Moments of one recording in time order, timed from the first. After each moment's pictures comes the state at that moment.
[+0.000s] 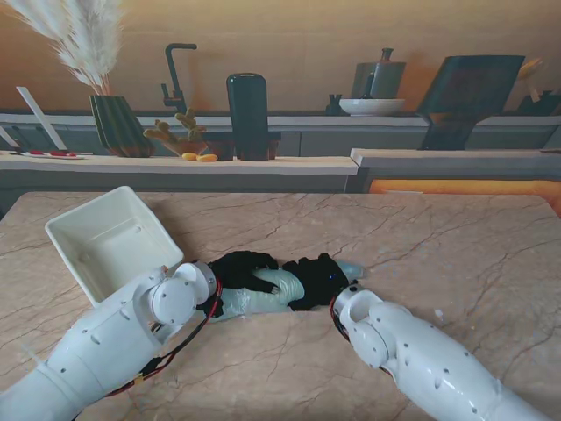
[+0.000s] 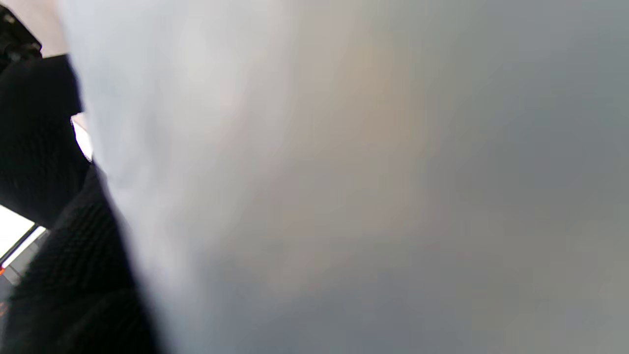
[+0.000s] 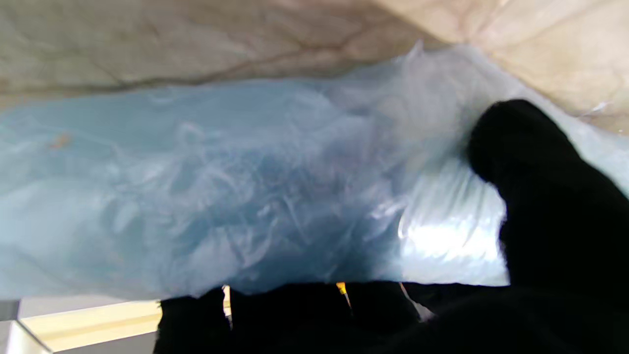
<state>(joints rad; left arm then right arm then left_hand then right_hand) 1.12 -1.12 -0.79 -1.24 0.43 -0.07 -0.19 -1.21 -1.09 0.69 -1.25 -0.88 -0.01 -0.17 0.67 -0.39 0.28 -0.13 0.43 0.11 0.50 0.51 0.62 0.19 0.30 0.36 0.51 0.26 0.40 0.42 0.12 0.23 0.80 0.42 0.52 -0.67 0.63 -0.01 0.42 0.10 0.43 0.63 0.62 0.24 0.61 0.44 0.66 0.19 0.52 0.61 0.30 0.24 0.62 0.80</state>
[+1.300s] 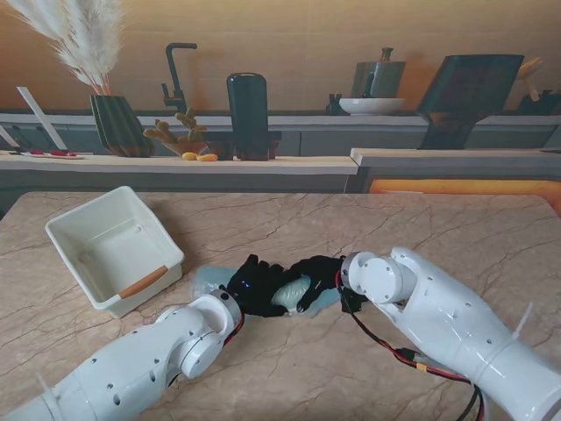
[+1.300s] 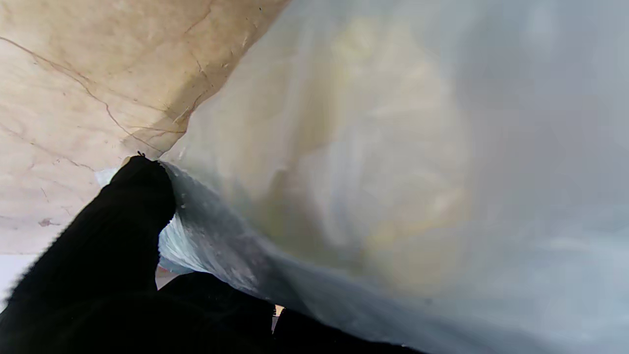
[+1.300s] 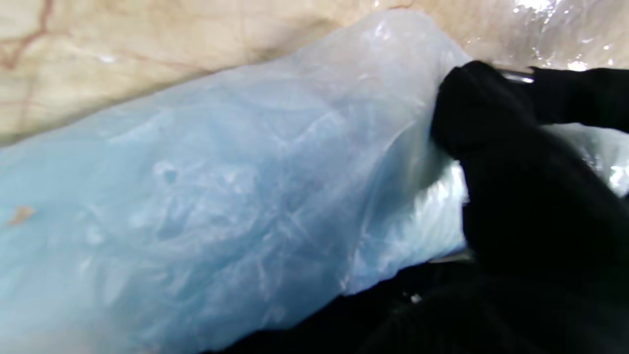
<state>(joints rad) 1.17 -1.07 -0.58 -1.42 1.03 0.11 0.04 -1.01 -1.07 0.70 -1.20 -0.35 -0.04 0.45 0.64 -0.38 0.40 -0.07 0.24 0.06 0.23 0.45 0.53 0.19 0.27 0.34 0.50 0.29 0.40 0.43 0.15 0.27 0.83 0.43 0.67 -0.80 0.69 -0.14 0.45 0.19 0.53 0.55 0.78 0.31 0.76 0.65 0.80 0.20 0.95 0.82 0.37 0.21 1.15 0.85</state>
